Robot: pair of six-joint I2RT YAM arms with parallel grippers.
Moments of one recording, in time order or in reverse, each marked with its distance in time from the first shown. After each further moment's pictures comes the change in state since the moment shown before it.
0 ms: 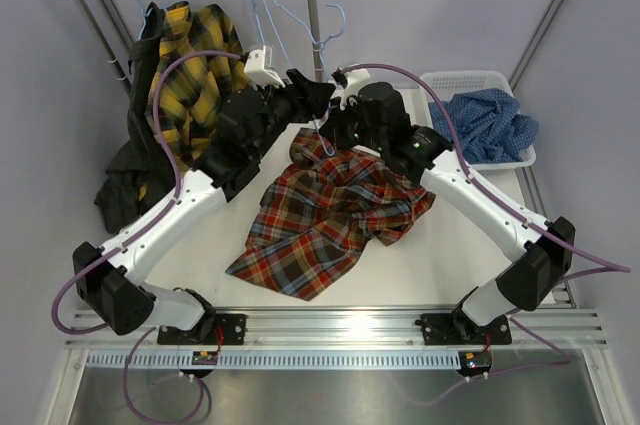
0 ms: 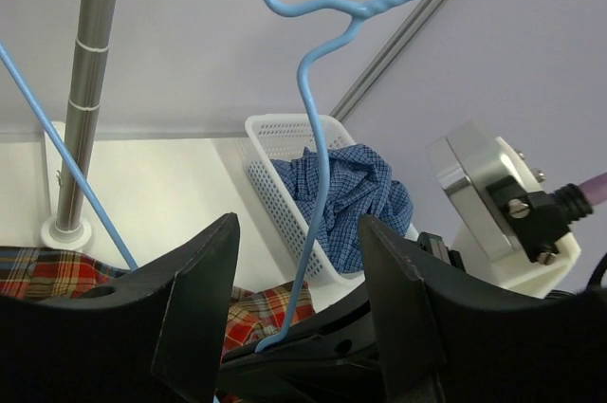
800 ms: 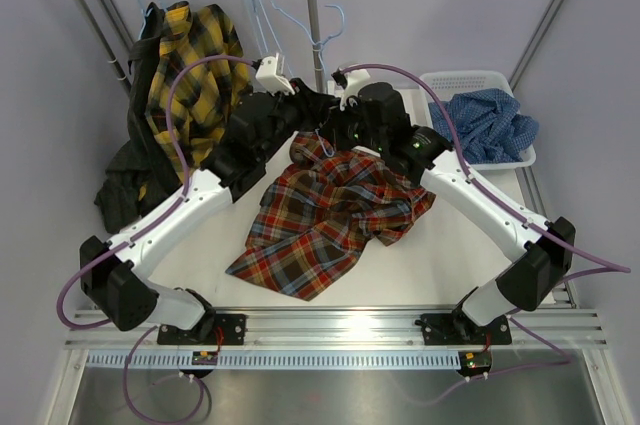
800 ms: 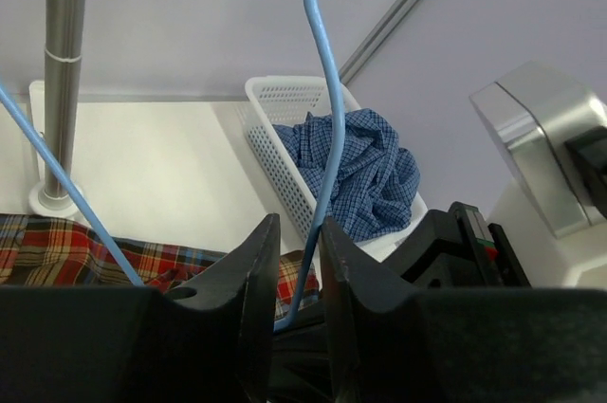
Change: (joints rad) left arm -0.008 0.031 -0.021 -0.027 0.023 -0.015; right arm 0.000 -0.002 0.000 -0.003 -0.008 0.007
